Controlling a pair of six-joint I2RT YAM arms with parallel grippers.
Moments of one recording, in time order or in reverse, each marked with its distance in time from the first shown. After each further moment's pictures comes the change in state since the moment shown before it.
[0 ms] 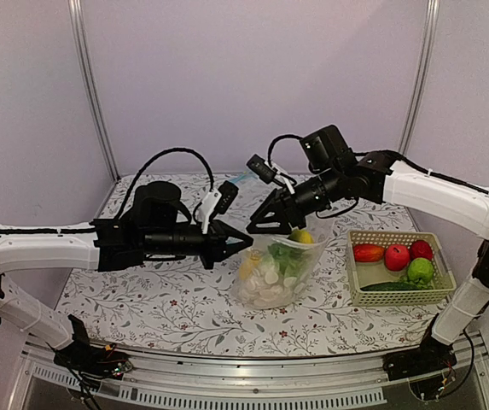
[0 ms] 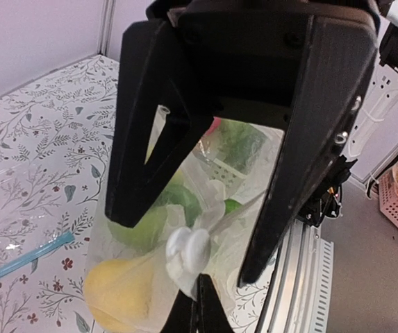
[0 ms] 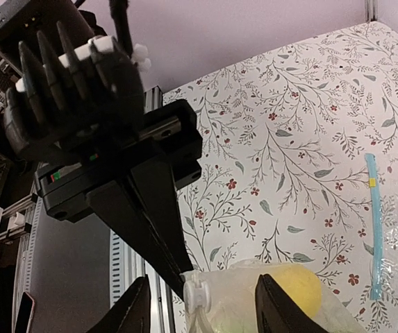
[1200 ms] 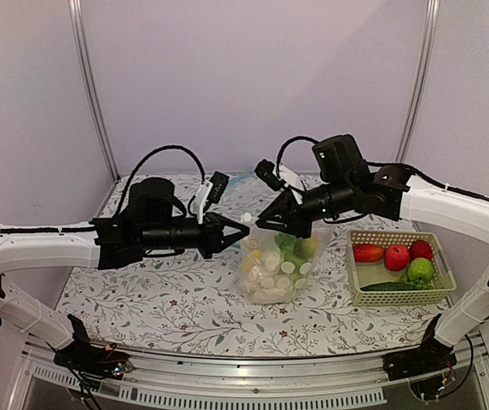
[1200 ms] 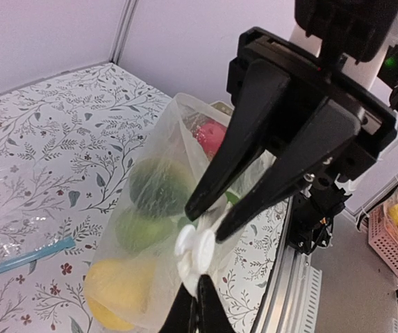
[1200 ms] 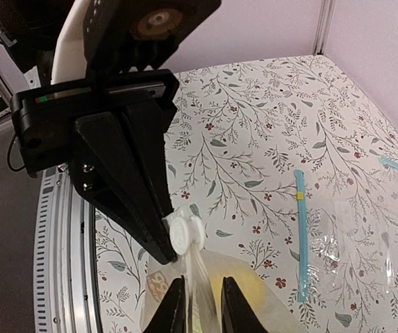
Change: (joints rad) left arm 0.048 0.001 -0.020 0.088 0.008 -0.113; right arm 0.048 -0.120 -0.158 0.134 0.266 -0.151
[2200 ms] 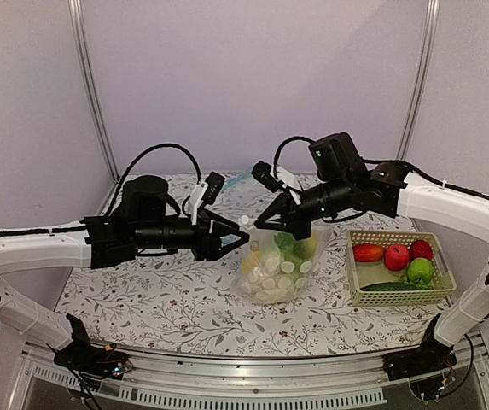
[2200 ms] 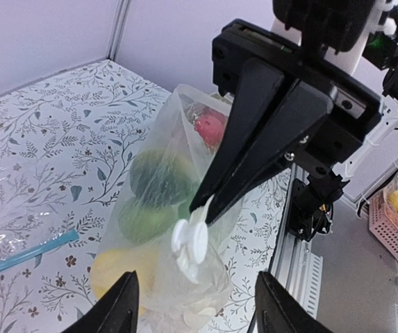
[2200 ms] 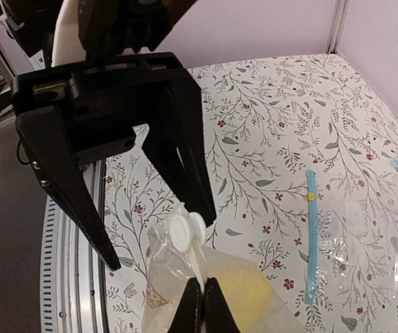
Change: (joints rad) left arm 0.010 -0.051 0.001 -0.085 0.031 0.044; right arm 0.000 0.020 0.034 -0.043 -0.044 -0.034
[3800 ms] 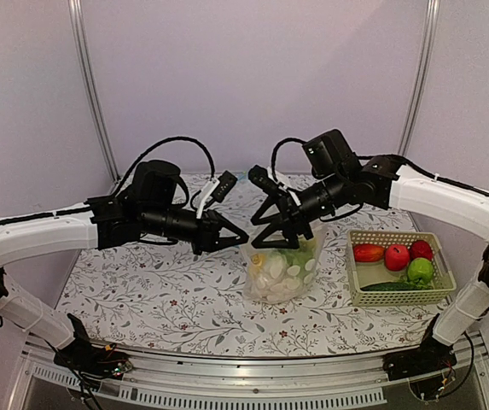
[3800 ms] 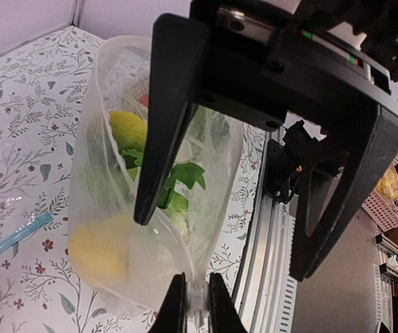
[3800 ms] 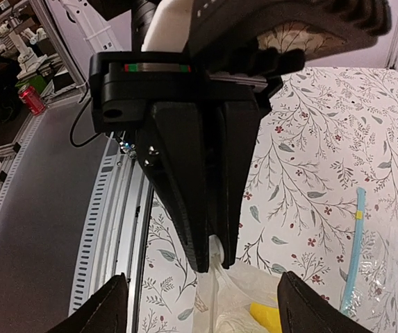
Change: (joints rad) left arm 0.057 0.077 0.159 -0.233 0.209 0.077; right arm -0.024 0.049 0.074 -0.103 -0.227 -0.089
